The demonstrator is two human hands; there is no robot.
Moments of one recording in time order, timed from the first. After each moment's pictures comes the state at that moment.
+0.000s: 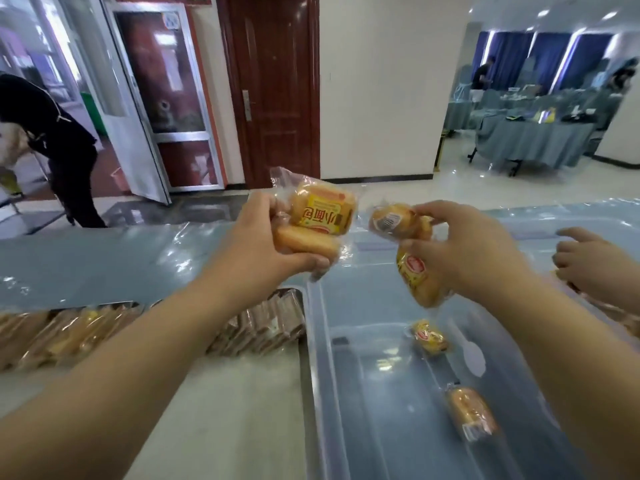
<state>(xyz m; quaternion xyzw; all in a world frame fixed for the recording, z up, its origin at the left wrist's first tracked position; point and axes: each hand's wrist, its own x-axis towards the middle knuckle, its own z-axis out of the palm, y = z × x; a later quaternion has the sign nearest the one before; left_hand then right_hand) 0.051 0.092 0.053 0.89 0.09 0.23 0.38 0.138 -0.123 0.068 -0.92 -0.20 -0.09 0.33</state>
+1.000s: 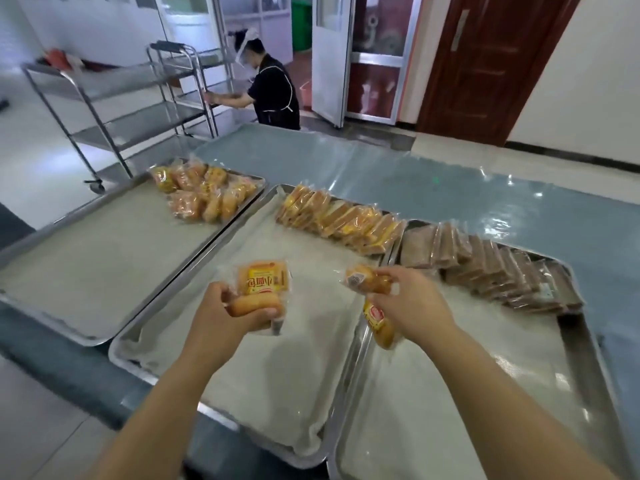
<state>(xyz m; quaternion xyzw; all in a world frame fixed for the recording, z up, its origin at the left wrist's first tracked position) -0.347 0.381 -0.135 0.67 0.52 0.26 0.46 -0.125 0.247 -0.090 -0.86 -0.39 0.17 0.27</state>
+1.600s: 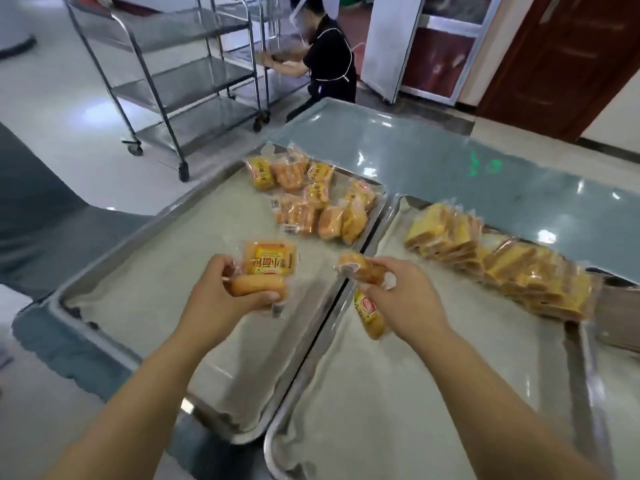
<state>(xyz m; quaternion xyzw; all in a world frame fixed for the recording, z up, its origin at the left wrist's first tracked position) -0.497 0.680 -0.160 0.67 0.53 0.26 0.46 -0.273 0.564 -0.137 -0.84 -0.42 0.19 0.28</state>
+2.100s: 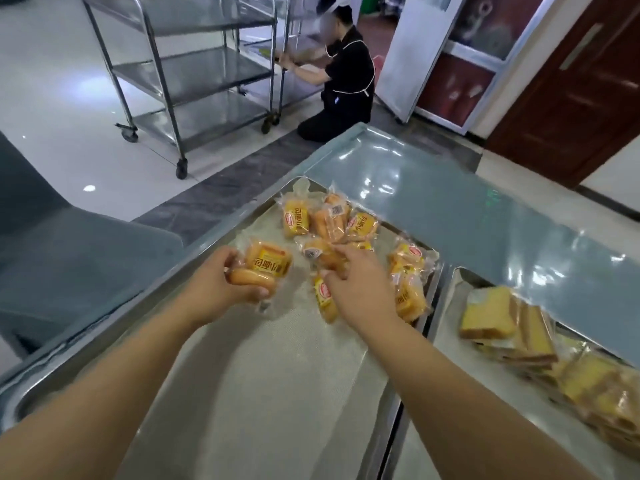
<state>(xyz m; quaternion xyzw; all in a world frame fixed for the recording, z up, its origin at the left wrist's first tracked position) -0.500 0.898 -0.197 0.68 0.50 0.19 0.50 -0.306 0.798 -0.152 -0.83 -0.48 0.17 0.24</state>
